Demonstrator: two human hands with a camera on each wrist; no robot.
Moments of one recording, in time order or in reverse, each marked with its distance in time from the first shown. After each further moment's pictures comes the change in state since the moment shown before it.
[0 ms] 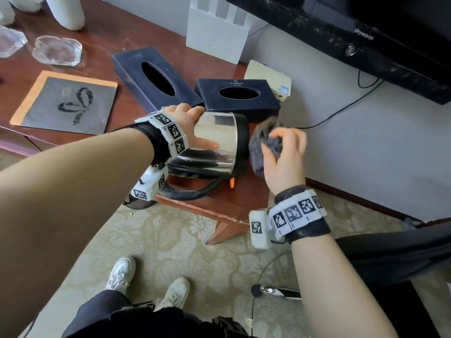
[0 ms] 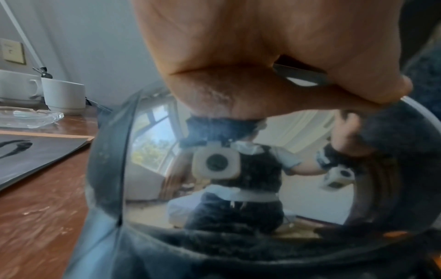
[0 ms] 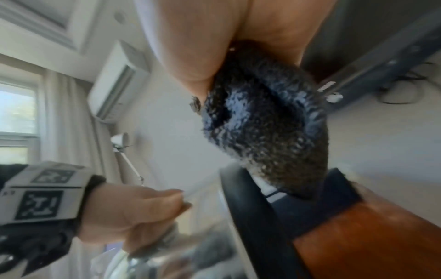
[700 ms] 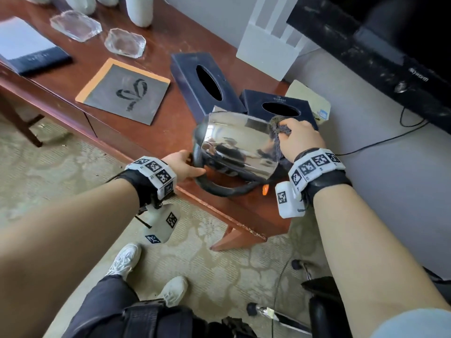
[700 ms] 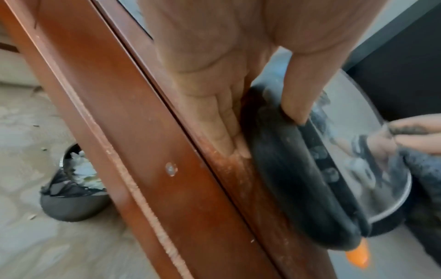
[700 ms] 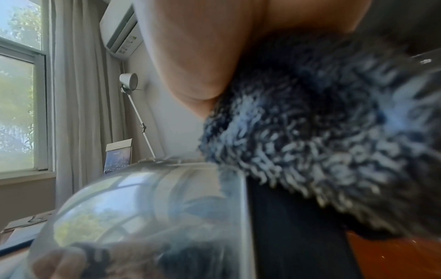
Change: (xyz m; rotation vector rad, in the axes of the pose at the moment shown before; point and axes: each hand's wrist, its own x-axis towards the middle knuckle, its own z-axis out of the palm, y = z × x) left_hand -0.069 -0.063 0.072 -1.056 -0.120 -0.352; right_hand 0.083 -0.036 0.041 -0.604 -0.545 0.063
